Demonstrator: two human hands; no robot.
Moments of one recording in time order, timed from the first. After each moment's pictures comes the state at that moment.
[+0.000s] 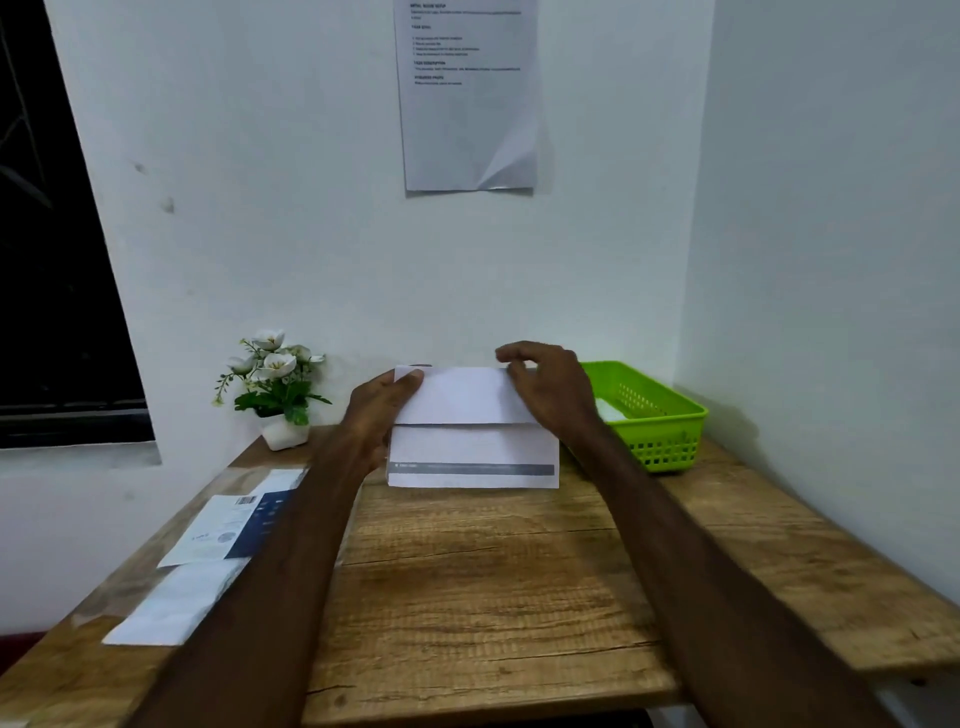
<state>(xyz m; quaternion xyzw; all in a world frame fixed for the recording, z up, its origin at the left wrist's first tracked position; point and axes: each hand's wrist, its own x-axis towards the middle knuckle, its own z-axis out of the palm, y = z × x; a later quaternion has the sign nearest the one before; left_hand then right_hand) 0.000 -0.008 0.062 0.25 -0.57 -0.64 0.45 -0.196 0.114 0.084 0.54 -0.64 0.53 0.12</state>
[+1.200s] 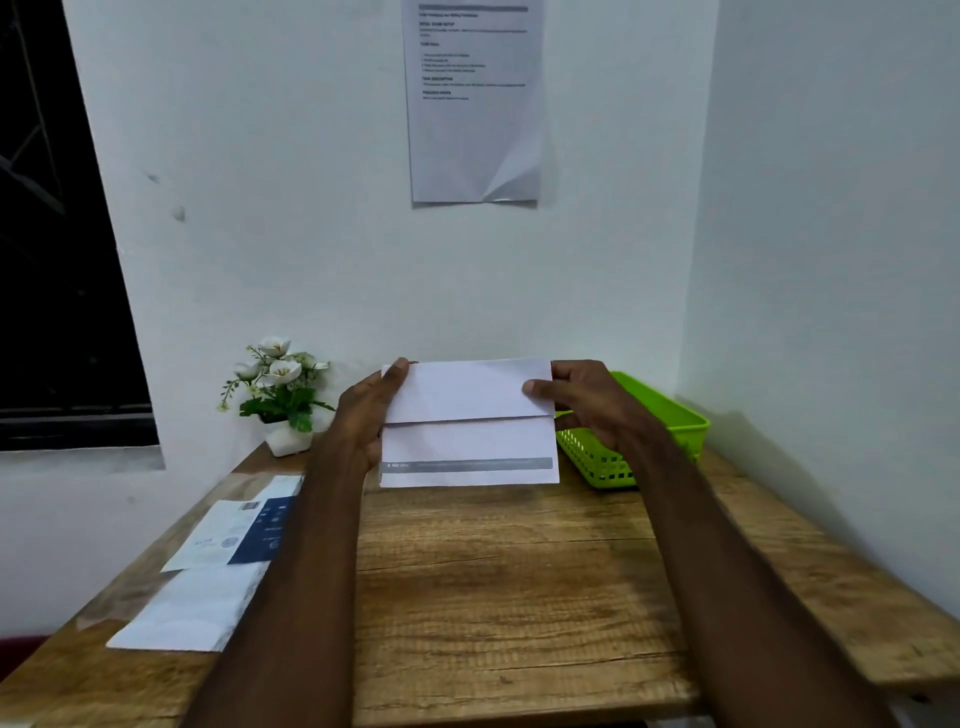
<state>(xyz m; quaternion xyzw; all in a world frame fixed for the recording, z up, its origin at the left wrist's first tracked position) 0.009 -0.013 0.074 0.26 -0.51 -0.68 0.47 -0.229 0.147 0.094 0.52 -0.56 0.59 -0.26</state>
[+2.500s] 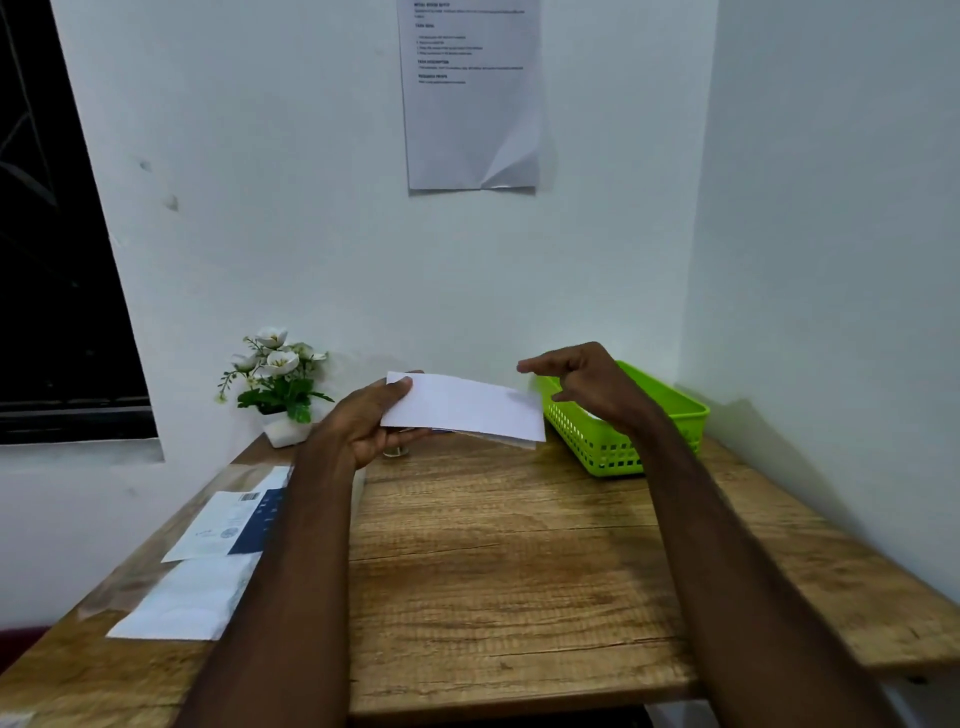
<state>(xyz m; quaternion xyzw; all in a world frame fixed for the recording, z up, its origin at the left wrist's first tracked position) 0.019 -0.002 0.072 0.27 -0.52 -0.72 0.37 -0.239 0.147 0.095 0.60 -0.62 0.51 -0.10</state>
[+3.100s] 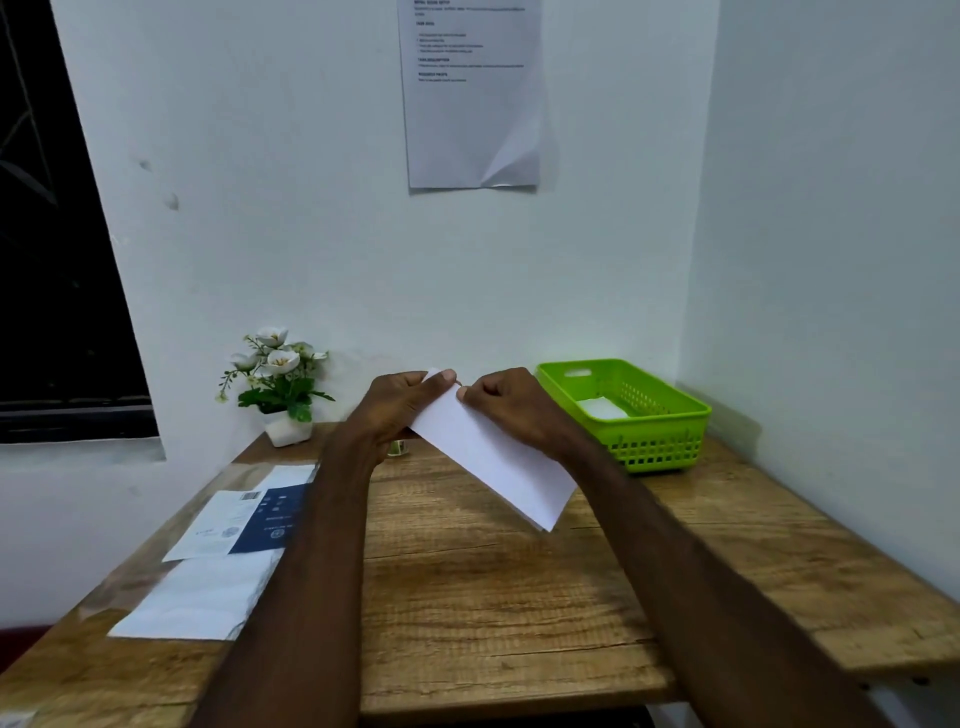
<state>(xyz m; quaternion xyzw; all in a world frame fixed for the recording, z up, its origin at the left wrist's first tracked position) 0.001 0.017 0.078 0.29 -0.69 -0.54 0.39 -0.158 0.122 0.080 0.63 -0.63 0.45 -0.08</state>
